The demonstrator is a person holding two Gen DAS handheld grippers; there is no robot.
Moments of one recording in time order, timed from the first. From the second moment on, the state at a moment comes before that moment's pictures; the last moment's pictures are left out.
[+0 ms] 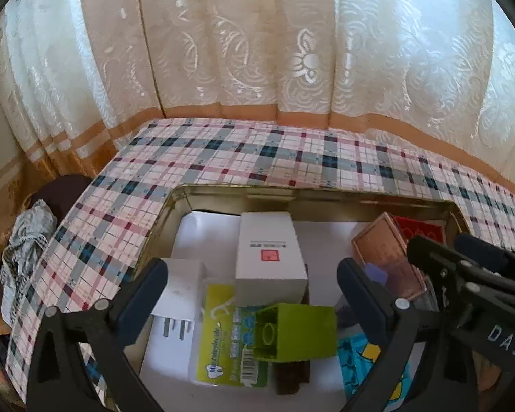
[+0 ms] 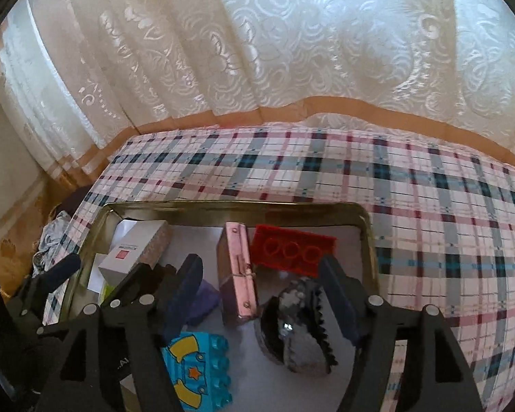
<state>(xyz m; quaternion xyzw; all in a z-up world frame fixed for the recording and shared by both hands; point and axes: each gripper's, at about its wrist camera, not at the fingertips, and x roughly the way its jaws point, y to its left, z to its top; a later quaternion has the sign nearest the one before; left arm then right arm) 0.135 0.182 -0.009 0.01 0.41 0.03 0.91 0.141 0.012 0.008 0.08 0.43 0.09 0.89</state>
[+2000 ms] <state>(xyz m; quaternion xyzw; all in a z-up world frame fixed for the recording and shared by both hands) 0.002 0.188 0.002 -0.05 0.14 0.10 0.98 -0.006 0.012 0.019 0.04 0.09 -0.02 0.99</state>
